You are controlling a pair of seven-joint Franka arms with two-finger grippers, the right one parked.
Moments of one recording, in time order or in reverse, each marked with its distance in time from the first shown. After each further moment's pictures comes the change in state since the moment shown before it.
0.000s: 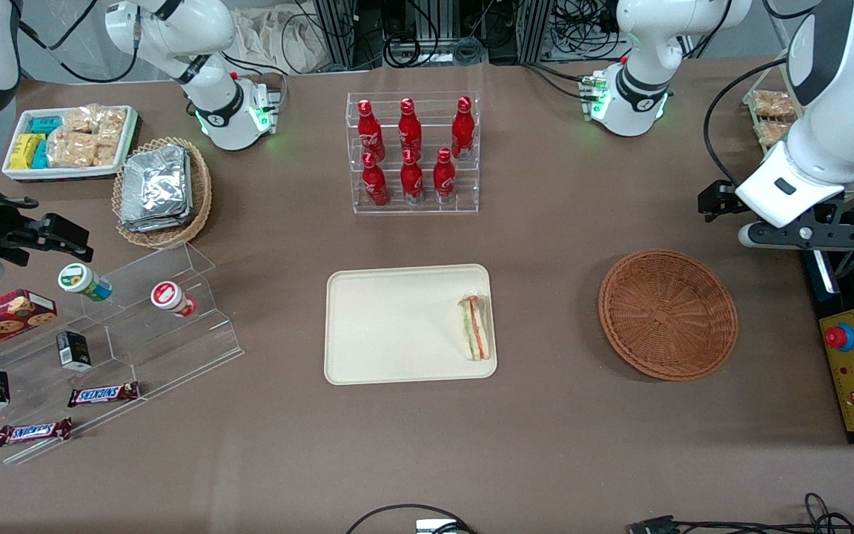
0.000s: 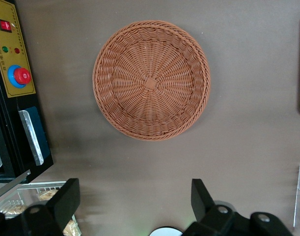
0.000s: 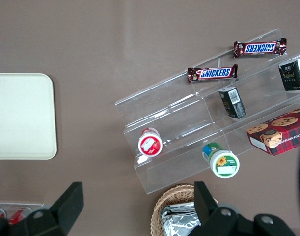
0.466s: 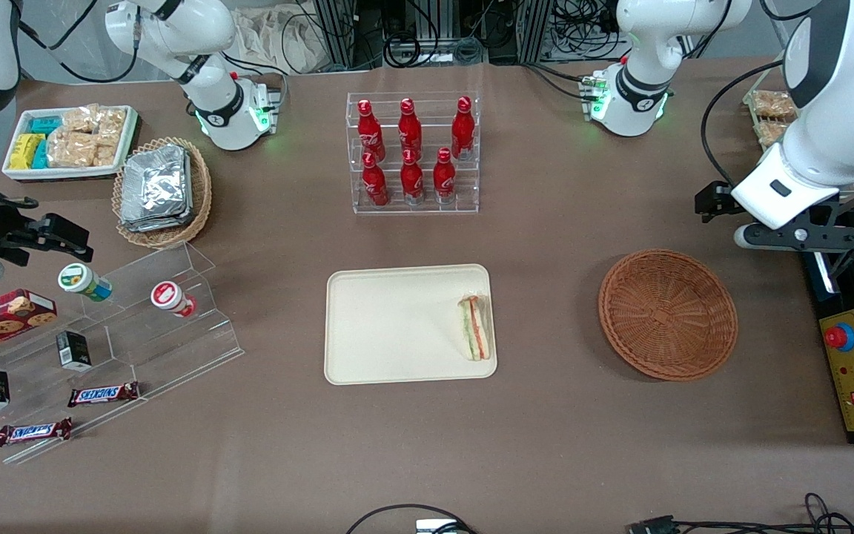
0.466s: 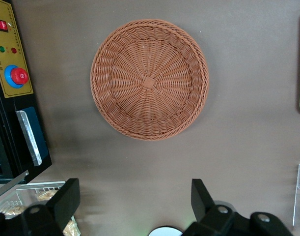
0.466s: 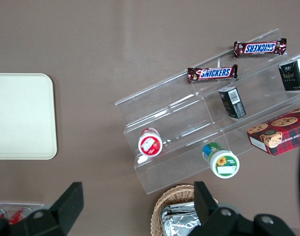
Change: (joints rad) arm -0.002 0.004 0.000 -0.002 -0.004 0.000 0.000
